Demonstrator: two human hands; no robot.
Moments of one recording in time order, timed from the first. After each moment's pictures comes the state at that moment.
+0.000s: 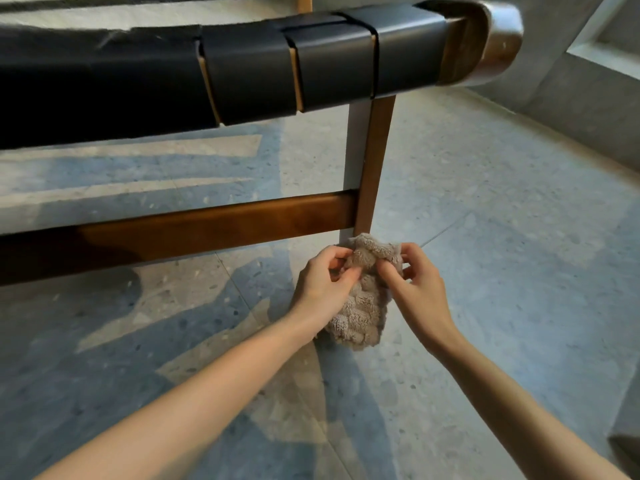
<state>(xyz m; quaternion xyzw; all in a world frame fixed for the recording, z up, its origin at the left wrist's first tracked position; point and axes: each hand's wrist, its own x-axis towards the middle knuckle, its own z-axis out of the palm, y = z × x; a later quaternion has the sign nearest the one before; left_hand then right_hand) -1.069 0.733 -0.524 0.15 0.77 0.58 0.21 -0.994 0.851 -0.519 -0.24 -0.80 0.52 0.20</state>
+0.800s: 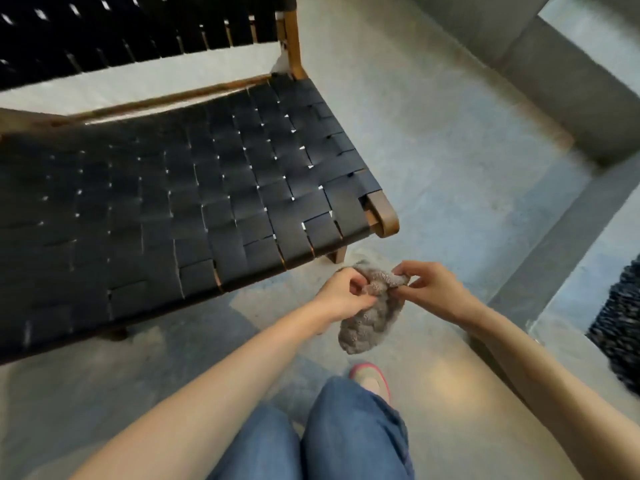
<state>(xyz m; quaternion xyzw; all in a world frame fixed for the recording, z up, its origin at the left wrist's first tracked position) -1.055 0.701 -0.245 0.12 0.75 0.40 0.52 -0.966 0.851 -0.209 -0.26 -0.85 0.41 -0.19</state>
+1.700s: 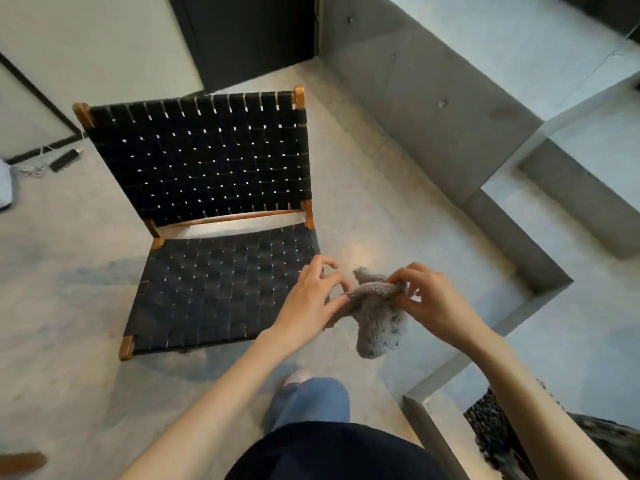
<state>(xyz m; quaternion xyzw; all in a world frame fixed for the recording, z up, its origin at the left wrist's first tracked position) -1.075 0.756 0.216 0.32 0.87 0.34 0.16 -0.998 0.960 0.267 -0.06 -0.95 0.30 -0.07</state>
